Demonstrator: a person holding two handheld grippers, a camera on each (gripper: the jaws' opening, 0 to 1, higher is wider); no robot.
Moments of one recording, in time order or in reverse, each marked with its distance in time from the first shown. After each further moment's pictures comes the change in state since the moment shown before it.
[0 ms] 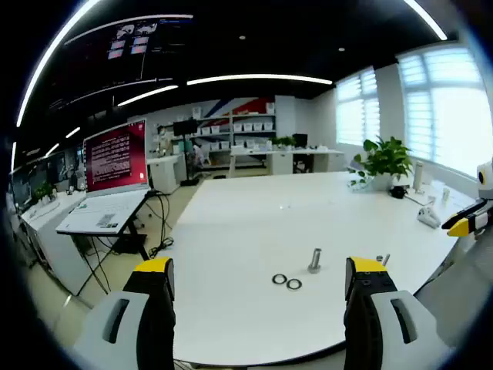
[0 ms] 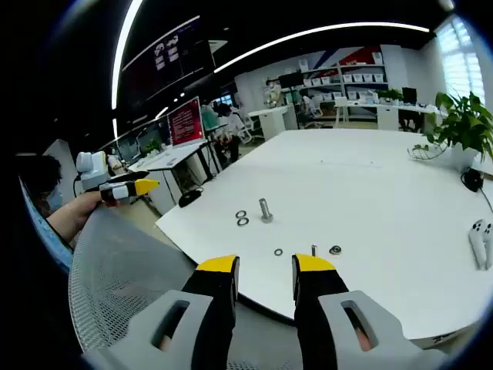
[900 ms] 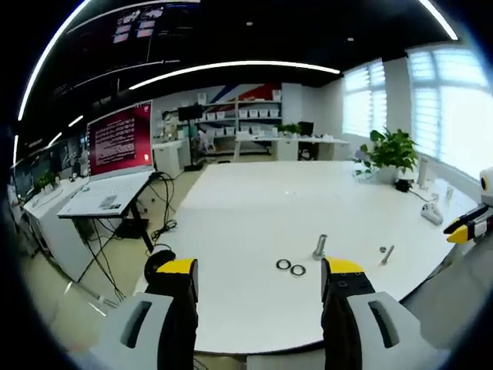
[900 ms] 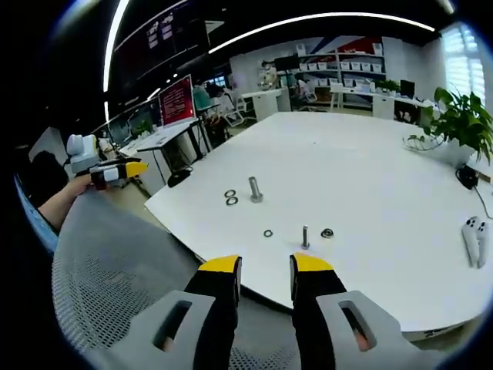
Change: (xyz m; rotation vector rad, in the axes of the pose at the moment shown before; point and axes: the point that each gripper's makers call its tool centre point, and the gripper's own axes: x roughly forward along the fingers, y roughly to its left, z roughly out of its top) left arm -0.001 0.003 -0.015 -0.094 0.034 -0.021; right arm 0.005 -0.005 -0.024 -0.025 0.097 -0.027
